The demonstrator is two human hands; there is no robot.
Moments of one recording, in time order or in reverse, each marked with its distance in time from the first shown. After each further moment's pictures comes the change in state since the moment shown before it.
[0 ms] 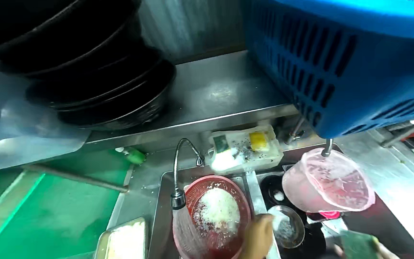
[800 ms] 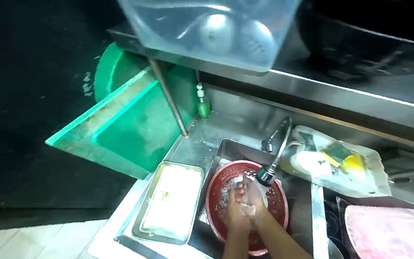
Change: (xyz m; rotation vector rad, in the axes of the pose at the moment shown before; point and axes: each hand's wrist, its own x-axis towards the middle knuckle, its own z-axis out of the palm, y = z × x) left_hand -0.055 -0.159 -0.169 -1.841 0.995 -0.288; right_hand 0.065 0.395 0.327 -0.258 -0.278 0.694
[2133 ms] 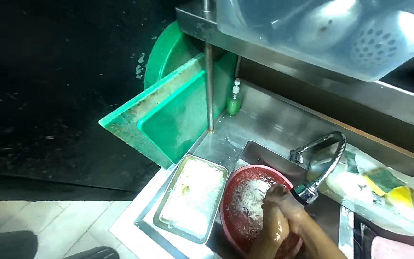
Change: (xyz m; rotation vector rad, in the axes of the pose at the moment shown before) left_hand -0.001 -0.009 0.010 1.275 -0.269 0.340; right_hand -0.018 -0.039 0.005 -1.048 0.131 -0.113
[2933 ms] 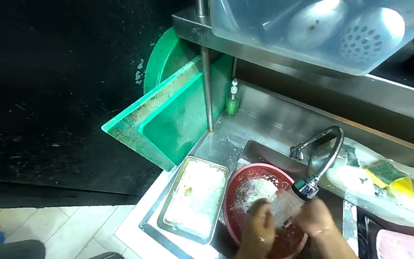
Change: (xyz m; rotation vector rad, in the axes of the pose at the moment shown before) left_hand -0.040 -0.019 -0.069 0.086 0.139 0.208; right_hand -0.041 -0.030 -0.017 0.813 0.168 0.108
